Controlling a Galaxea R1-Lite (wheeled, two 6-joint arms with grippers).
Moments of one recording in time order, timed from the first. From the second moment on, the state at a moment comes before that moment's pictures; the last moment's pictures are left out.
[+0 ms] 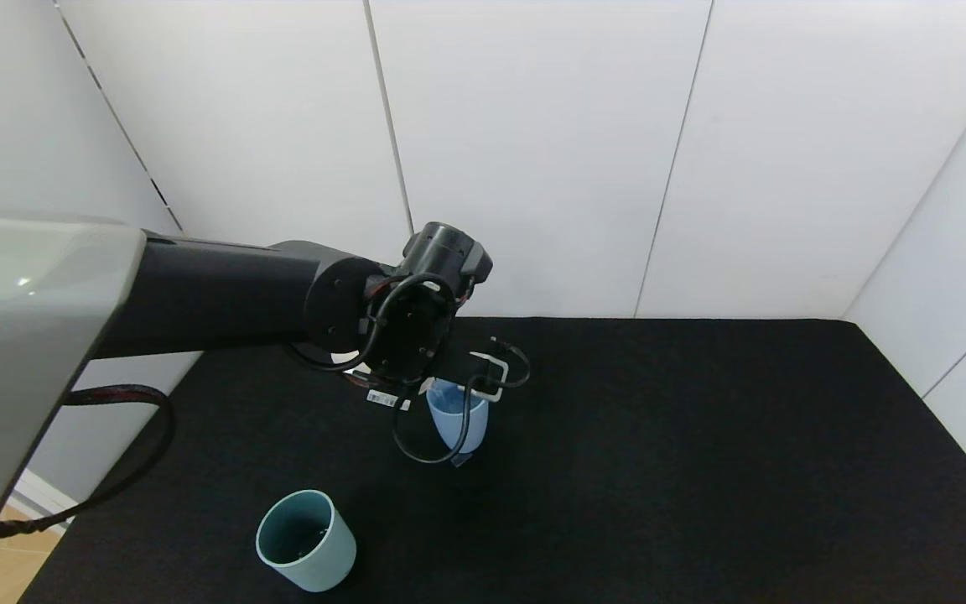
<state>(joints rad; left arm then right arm) -0.57 2.10 -1.67 0.45 0.64 1.40 0.00 0.00 0.00 -0.01 -0.02 0.06</state>
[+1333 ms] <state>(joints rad) -0.51 2.07 -1.69 0.45 0.39 1.11 0.00 0.00 0.00 -0.01 -0.02 0.06</state>
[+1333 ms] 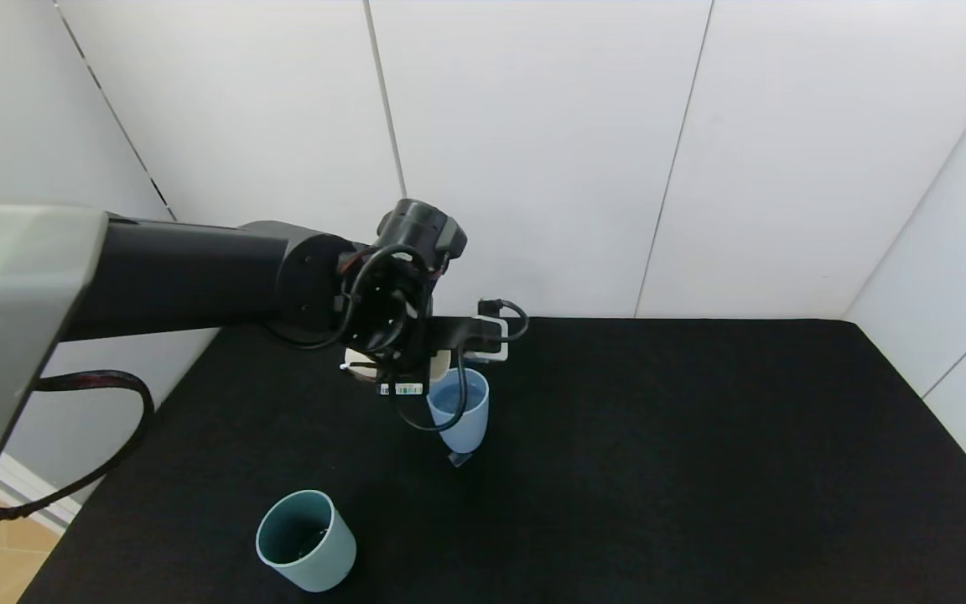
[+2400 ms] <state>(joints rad) -0.24 2.00 -1.58 0.03 0.07 0.18 0.00 0.00 0.00 -0.01 -0.02 0.06</state>
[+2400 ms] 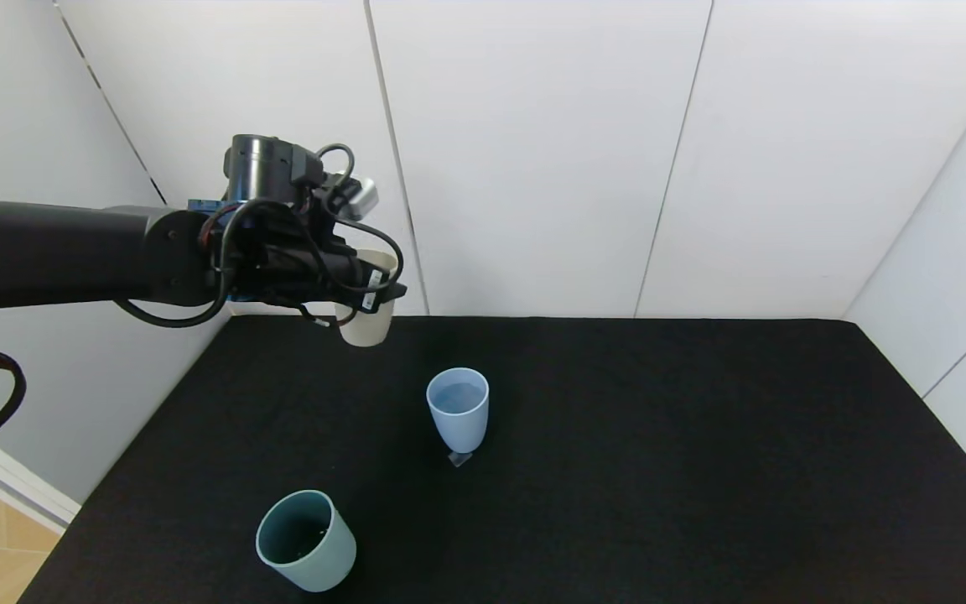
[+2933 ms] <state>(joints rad) -0.19 2.08 -1.38 -0.43 0.09 0.04 0.00 0.00 0.00 -0.01 -0.02 0.06</state>
